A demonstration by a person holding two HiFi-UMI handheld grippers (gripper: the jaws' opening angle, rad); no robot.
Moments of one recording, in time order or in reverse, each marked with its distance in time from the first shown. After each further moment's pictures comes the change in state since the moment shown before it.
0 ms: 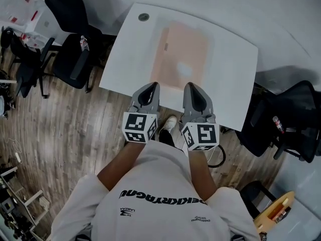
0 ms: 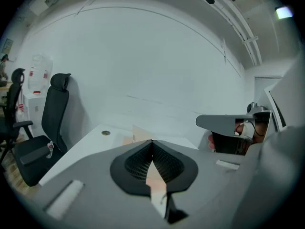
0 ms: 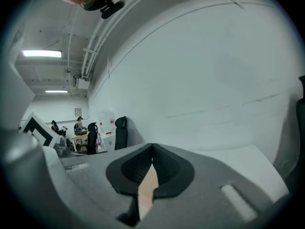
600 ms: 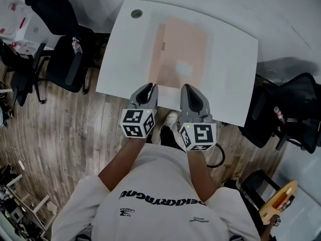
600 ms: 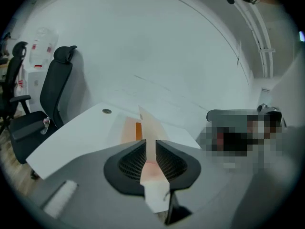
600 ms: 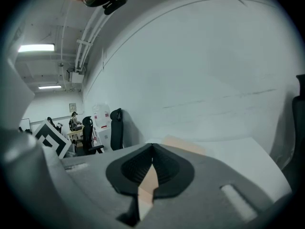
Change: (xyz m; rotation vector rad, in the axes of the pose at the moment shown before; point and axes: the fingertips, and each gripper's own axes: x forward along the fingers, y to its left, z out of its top) left arm 0.033 0.041 -0.057 -0.160 0.165 -0.029; right arm 0.028 0.001 -0.041 0.017 0.088 -0.055
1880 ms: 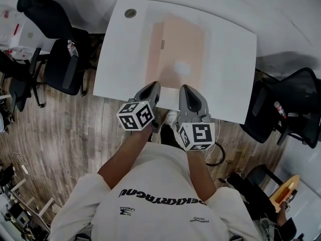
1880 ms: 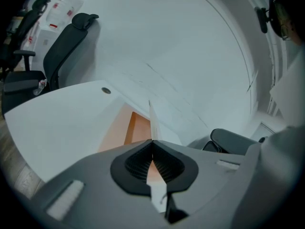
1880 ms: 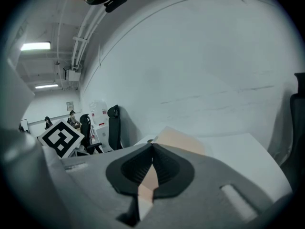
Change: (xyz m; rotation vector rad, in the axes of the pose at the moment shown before) left arm 0.039 0.000 -0.014 -0.289 0.054 -0.090; right arm 0.011 -0.014 -0.018 0.011 0.042 -0.024
